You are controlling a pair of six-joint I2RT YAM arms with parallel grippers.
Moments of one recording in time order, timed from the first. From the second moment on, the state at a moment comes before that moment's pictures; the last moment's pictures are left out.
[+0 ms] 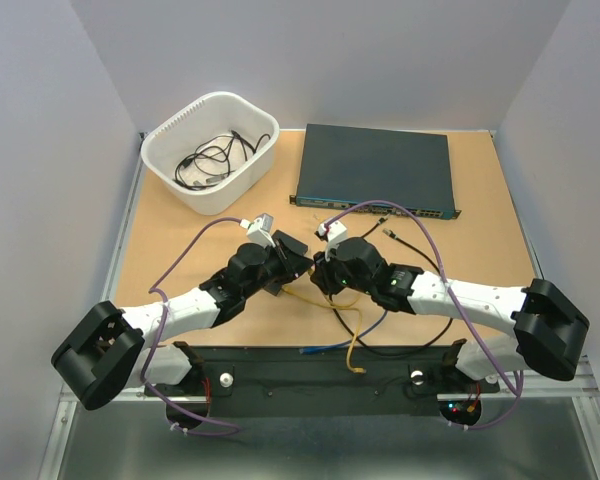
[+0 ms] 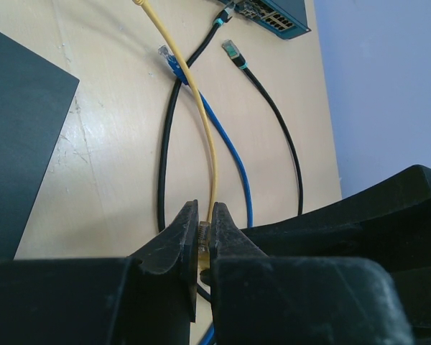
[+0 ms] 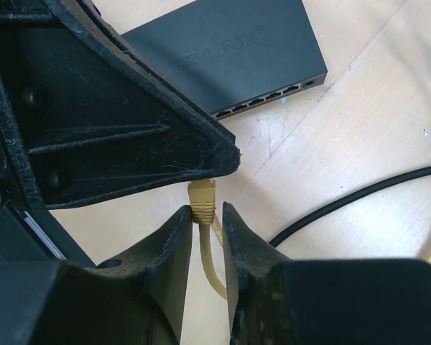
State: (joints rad) left arm -0.77 1.20 0.42 0.45 0.00 -0.96; right arm 0.98 1.34 0.76 0.04 0.11 0.33
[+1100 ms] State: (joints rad) left arm -0.70 1.09 0.42 0.35 -0.03 -0.89; right arm 0.98 1.33 0.70 0.09 0.15 0.34
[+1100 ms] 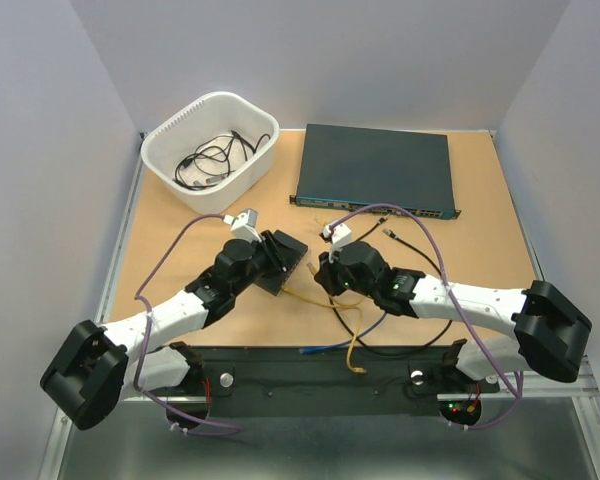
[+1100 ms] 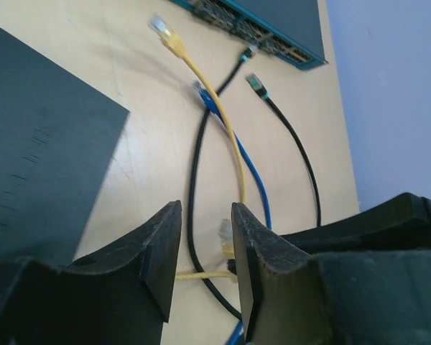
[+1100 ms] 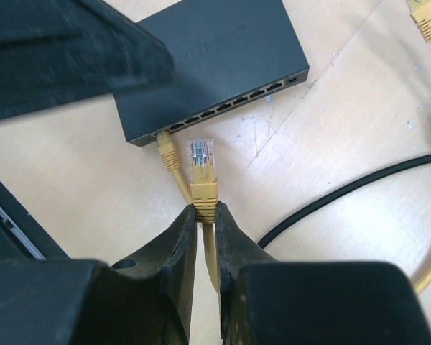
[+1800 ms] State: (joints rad) left arm -0.36 0.95 0.39 0.30 0.04 -0.77; right arm 0.98 1.34 0.70 0.09 0.25 0.33
